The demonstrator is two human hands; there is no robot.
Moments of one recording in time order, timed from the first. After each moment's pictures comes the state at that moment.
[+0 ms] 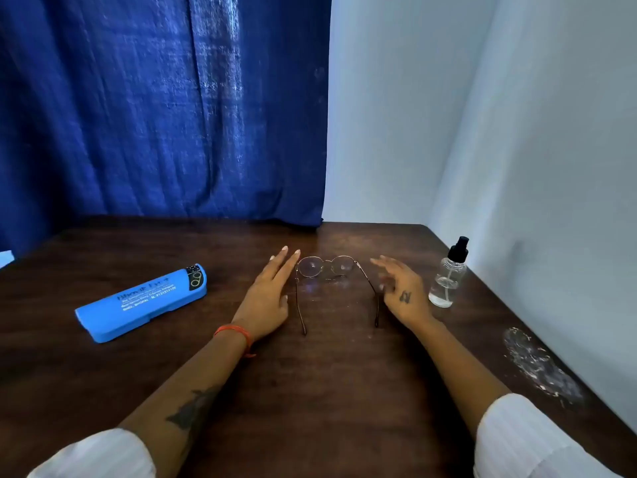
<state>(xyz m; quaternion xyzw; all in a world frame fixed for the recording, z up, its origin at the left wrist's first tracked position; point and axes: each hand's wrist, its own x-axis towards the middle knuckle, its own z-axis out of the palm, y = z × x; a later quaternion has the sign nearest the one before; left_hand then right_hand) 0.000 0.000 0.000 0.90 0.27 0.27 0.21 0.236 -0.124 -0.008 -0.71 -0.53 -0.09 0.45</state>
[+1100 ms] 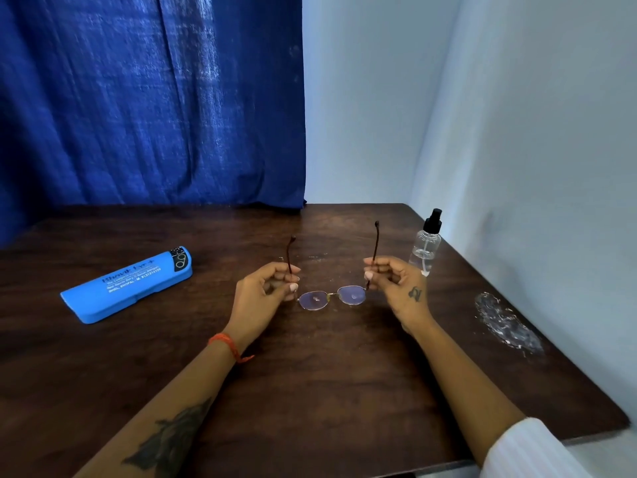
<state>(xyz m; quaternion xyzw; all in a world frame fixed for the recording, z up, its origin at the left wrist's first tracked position) -0.009 -0.064 0.006 0.71 0.25 0.40 0.52 0.188 -0.188 0.007 -0.63 -0.41 0.12 0.65</state>
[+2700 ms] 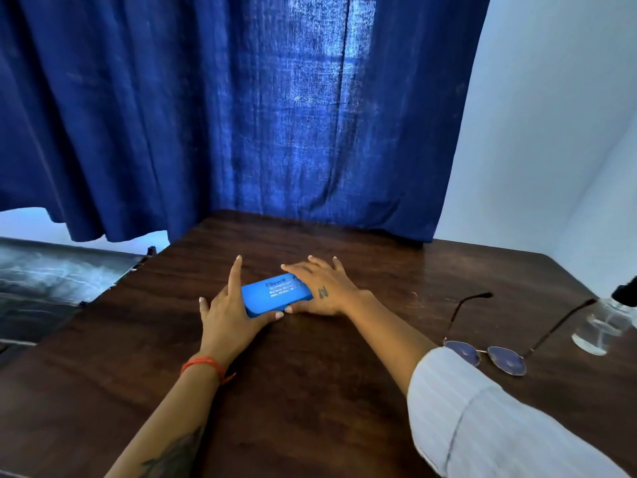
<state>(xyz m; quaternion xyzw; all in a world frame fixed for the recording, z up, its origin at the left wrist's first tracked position) -0.214 0.041 -0.007 0.72 0.55 0.37 0.19 -0.028 0.043 0.032 -0.62 -0.78 0.03 0.03</state>
